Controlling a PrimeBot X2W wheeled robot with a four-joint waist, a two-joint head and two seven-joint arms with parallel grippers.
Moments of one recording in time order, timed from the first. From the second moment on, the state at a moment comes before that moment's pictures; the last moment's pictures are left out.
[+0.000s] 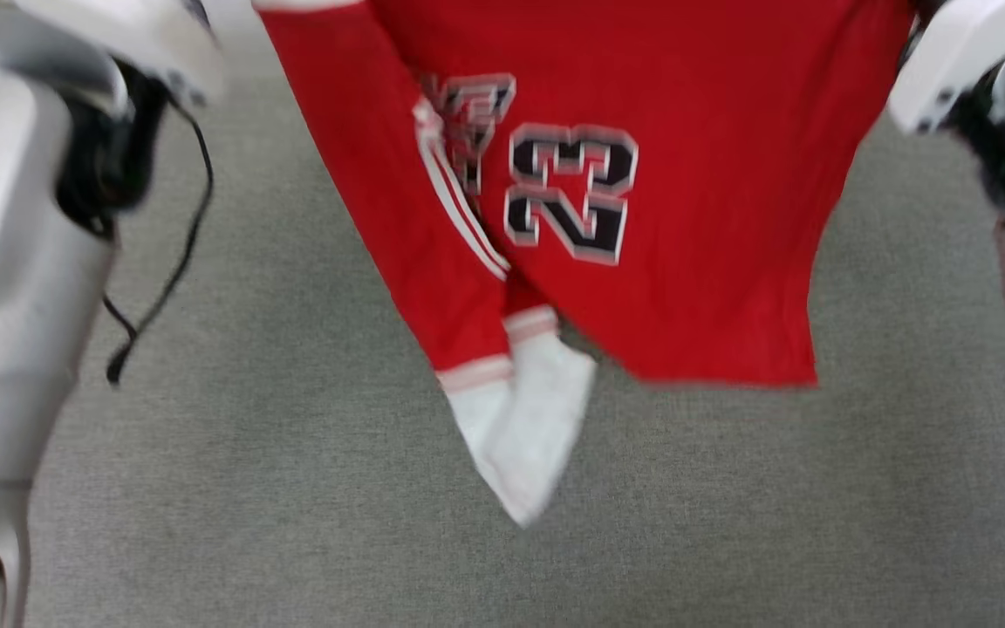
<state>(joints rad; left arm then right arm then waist) -1.04 0.48 -0.51 0.44 -0.75 0.06 -0.08 -0.98 -0.20 0.07 0.56 0.32 0.13 0.32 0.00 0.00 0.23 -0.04</state>
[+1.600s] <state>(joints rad) -1.23 0.39 -0.45 0.91 -0.87 -0.12 -0.18 -1.29 -0.23 0.37 0.97 0.52 0.13 0.00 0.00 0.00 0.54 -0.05</state>
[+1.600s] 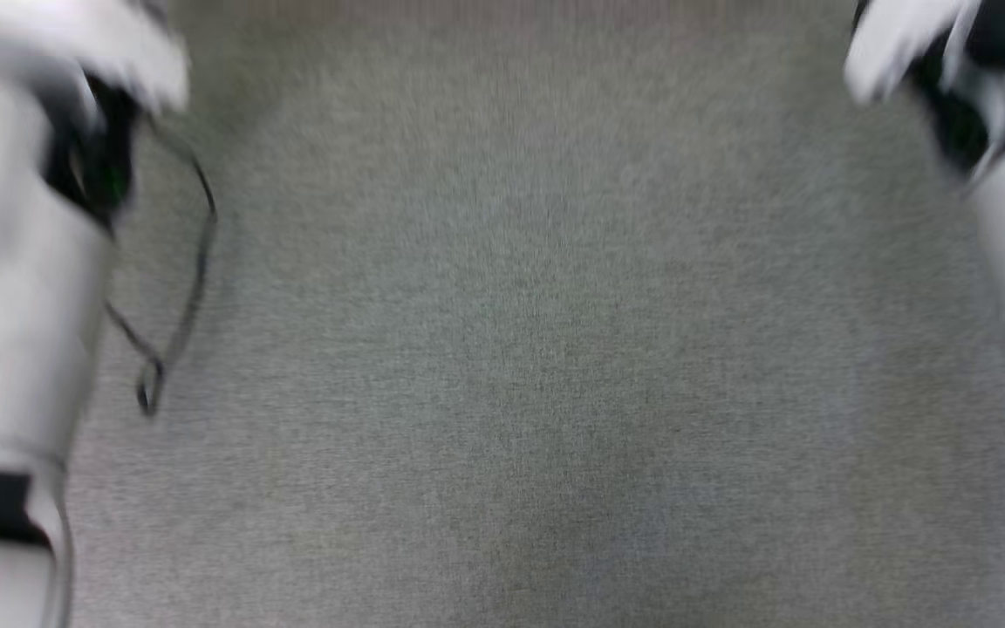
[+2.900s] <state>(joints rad) 0.16 0.61 -0.39 -0.16 -1.09 0.33 -0.04 0.14 -0.18 -0.03 0.01 0.40 0.13 0.53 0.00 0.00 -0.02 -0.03</state>
